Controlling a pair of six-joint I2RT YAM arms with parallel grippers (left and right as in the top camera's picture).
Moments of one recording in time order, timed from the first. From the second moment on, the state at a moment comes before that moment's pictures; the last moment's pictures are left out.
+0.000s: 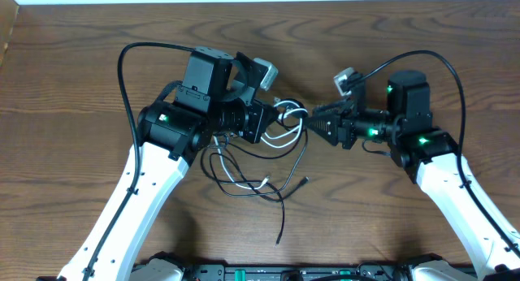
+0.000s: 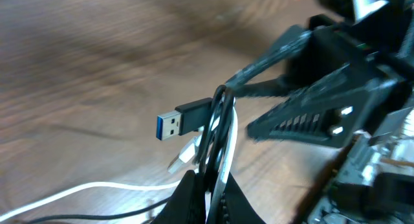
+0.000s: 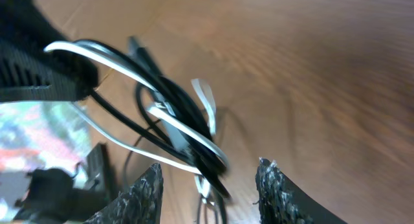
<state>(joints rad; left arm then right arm) -0.41 1.37 1.35 -0.86 0.52 -0.07 0.24 1.34 0.88 -0.18 -0.91 0.13</state>
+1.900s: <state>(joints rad) -0.50 1.45 1.35 -0.80 0.37 -0.07 0.26 1.35 0.88 -0.30 -1.13 0.09</state>
